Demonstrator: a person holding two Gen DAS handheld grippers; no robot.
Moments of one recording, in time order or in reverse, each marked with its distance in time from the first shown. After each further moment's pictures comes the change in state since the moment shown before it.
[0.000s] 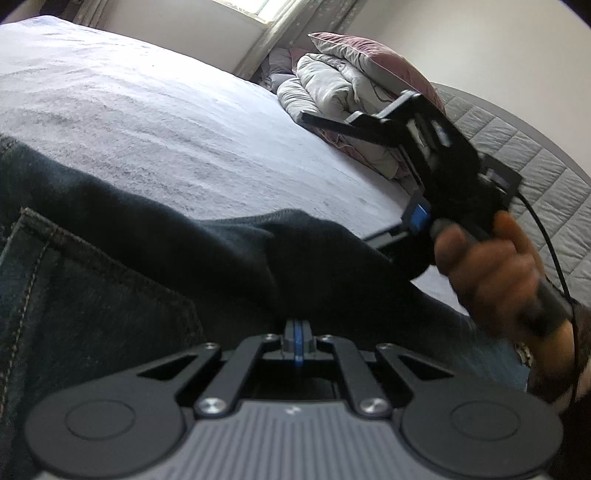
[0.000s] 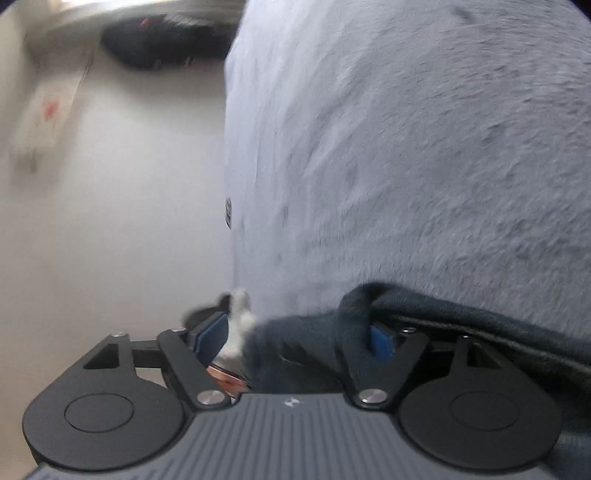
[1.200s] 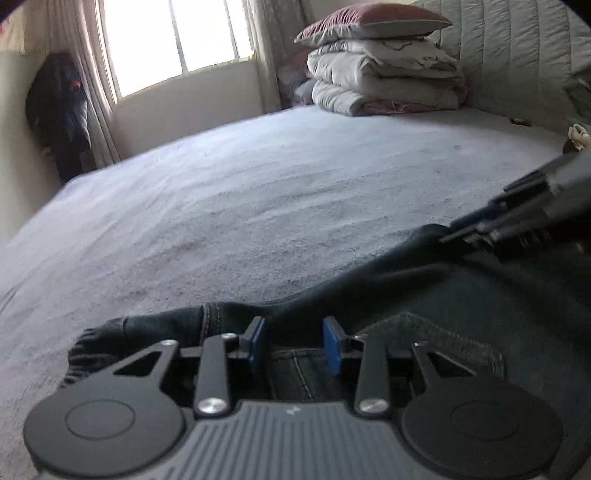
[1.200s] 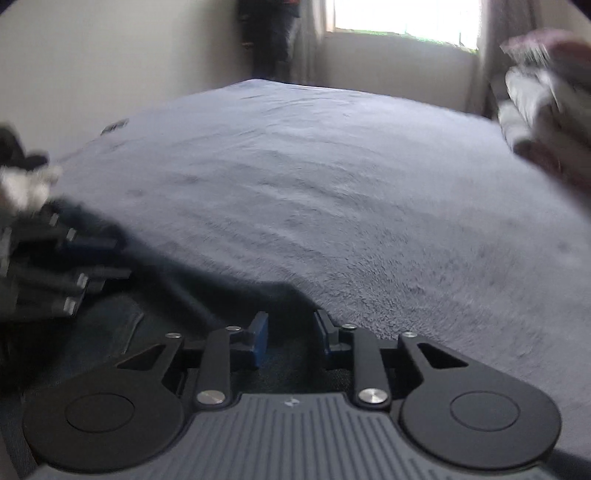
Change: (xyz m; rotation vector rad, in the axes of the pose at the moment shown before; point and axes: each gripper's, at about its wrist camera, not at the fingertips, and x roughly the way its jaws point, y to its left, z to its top) left arm -0.034 0.013 0.029 0.560 -0.038 0.497; right arm 0.021 0.036 -0.116 -1.089 -0.362 -0.780
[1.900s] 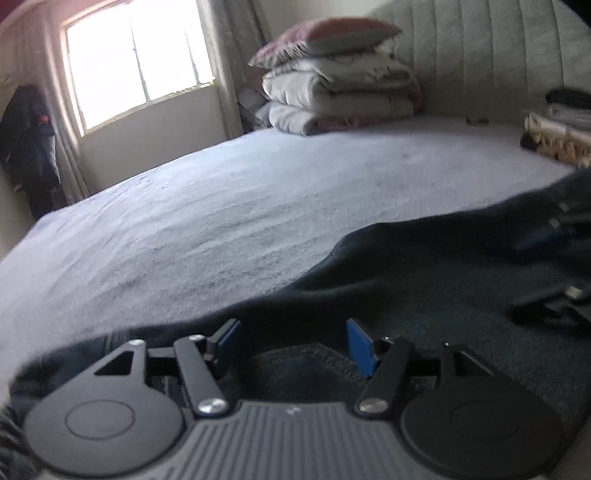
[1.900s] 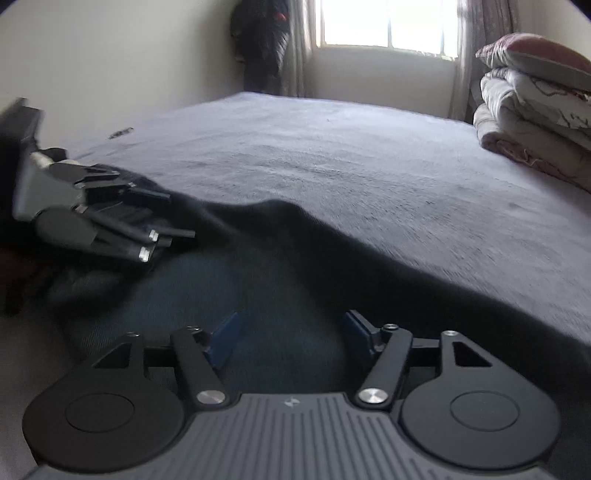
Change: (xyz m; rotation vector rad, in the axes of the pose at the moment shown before) left arm -0.008 -0.046 0.001 0.061 -0.080 -0.098; right arm -0.086 0.007 -0.091 -0.034 -0.078 -0.029
